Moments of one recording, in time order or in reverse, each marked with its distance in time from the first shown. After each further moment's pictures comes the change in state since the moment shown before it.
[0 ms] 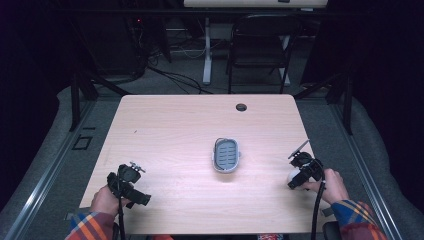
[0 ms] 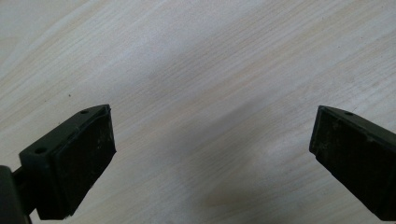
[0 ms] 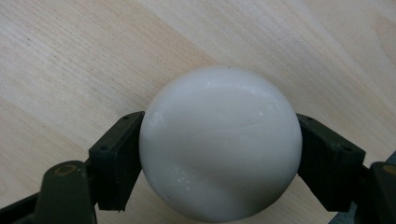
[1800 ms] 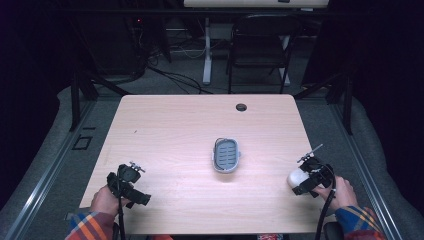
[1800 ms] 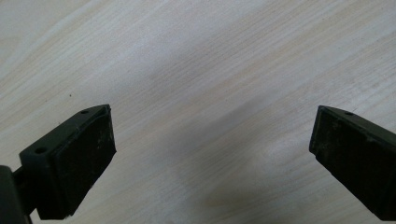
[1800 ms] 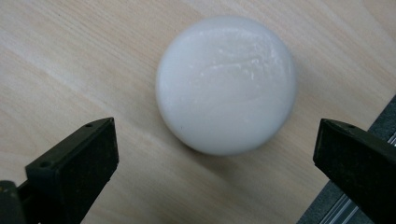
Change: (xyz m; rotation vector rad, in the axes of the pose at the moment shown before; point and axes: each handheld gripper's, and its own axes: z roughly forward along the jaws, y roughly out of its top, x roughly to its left) left arm 0.000 0.000 0.000 -0.004 0.002 0.000; right arm 0.004 -0.030 -0.013 -0.112 0.031 0.080
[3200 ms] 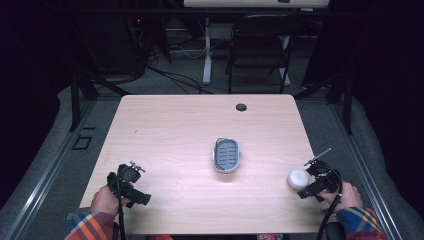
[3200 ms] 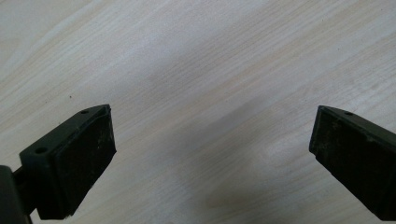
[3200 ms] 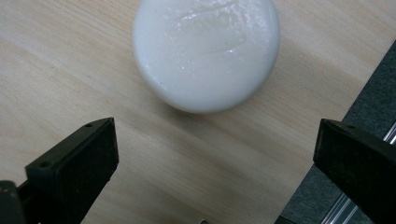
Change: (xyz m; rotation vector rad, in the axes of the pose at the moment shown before) left arm 0.000 0.001 0.000 0.000 -0.003 0.000; right arm -0.008 -0.020 -0.005 0.038 -0.010 0.044
